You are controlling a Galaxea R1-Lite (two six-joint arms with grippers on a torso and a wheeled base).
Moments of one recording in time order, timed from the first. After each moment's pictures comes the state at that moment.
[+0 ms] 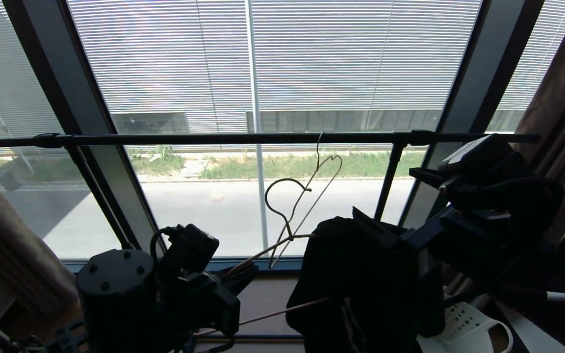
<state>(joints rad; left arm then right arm) -0.67 1.80 -0.27 -1.29 -0.06 -0.03 0.84 1.44 -0.62 -0.72 -0.40 -0.29</state>
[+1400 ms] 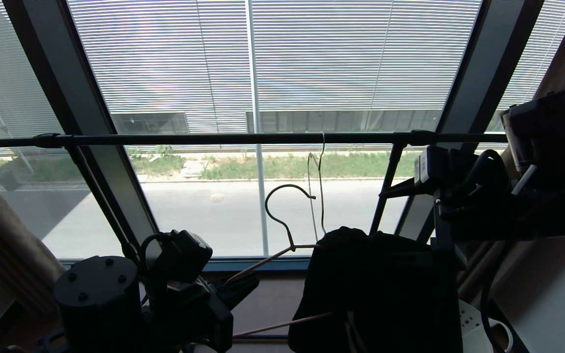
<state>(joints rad) -0.68 1.75 -0.22 -1.30 -0.14 -0.03 0.48 1.55 -1.11 0.23 0.36 -0.72</state>
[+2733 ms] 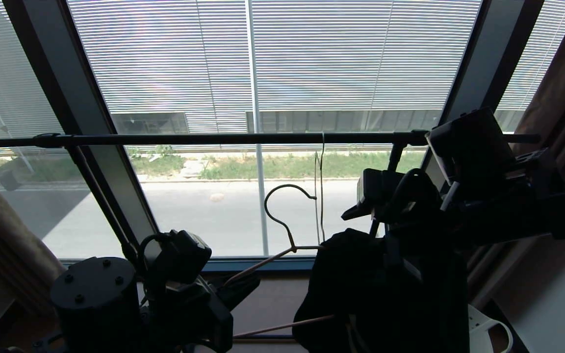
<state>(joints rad) -0.68 1.75 -0.22 -1.32 -0.15 -0.03 0.60 1.69 -1.19 0.28 0.34 -0.67</state>
